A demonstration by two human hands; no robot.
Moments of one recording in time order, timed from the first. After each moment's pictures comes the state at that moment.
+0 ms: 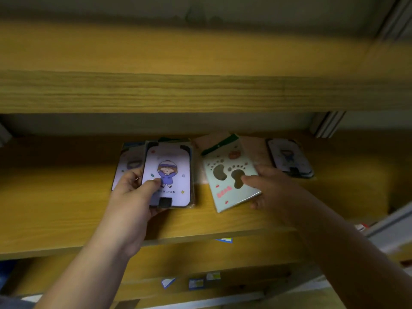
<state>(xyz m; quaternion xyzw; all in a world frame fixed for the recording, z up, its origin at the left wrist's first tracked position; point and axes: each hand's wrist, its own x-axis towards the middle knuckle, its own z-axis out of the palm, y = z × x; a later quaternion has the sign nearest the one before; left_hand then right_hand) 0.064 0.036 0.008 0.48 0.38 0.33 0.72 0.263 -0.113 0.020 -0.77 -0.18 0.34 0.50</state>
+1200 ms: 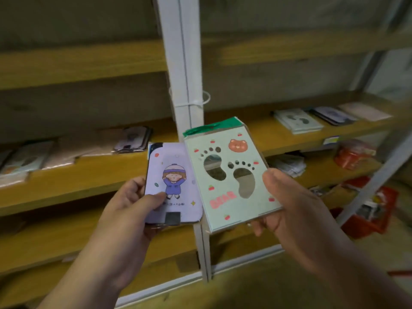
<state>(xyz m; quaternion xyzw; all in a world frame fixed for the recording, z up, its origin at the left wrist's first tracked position) 0.216 -0.394 0.060 0.55 0.28 0.23 0.75 0.363 -0.580 0.053 -0.55 -0.20 0.35 0.73</state>
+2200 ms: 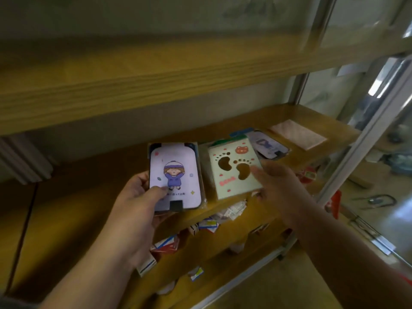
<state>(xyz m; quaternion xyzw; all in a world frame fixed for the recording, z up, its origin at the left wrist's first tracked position) 0.588 -0.444 0.039 0.56 0.30 0.14 0.76 0.733 -0.645 0.015 -0.77 -0.06 0.15 0.61</state>
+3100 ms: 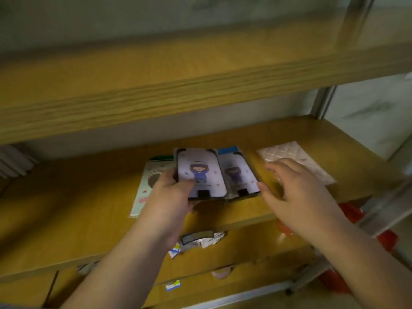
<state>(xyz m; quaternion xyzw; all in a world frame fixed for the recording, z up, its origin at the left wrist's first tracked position) 0.791 -0.590 0.026 0.58 0.35 0.23 0.70 0.928 -0.767 0.021 -0.89 -0.39 -0.04 0.24</state>
